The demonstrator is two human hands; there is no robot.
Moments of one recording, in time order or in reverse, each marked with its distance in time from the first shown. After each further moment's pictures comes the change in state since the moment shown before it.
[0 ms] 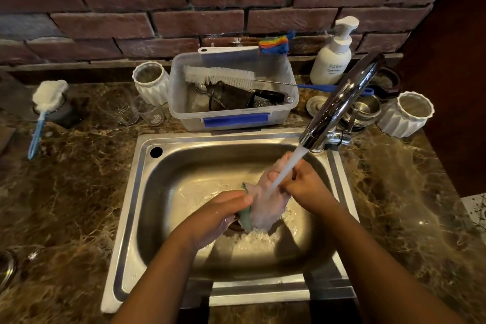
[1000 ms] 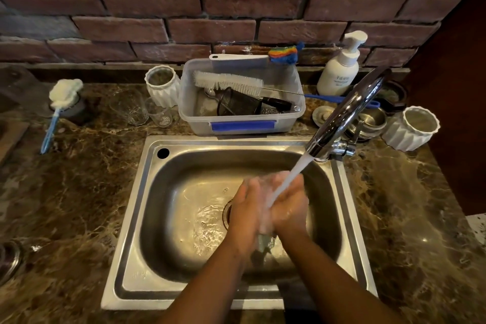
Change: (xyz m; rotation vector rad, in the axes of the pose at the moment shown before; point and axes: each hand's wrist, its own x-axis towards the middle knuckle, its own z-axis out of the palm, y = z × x) left_hand 0.055 -0.033 0.058 -0.176 0.649 0.122; right_hand -0.020 0.001 0.072 -0.043 0.528 0.138
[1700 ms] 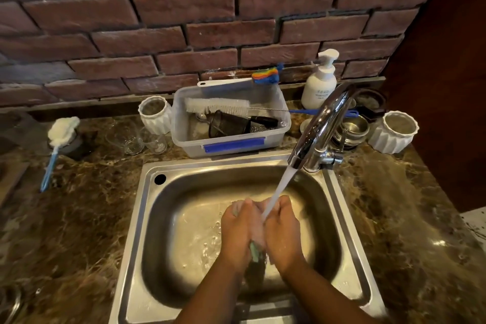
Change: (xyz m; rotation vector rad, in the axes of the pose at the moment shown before) left_hand 0.000 0.006 -0.007 -0.010 0.054 -0.095; right_hand -0.025 -0.004 -0.005 0.110 -0.108 0.088
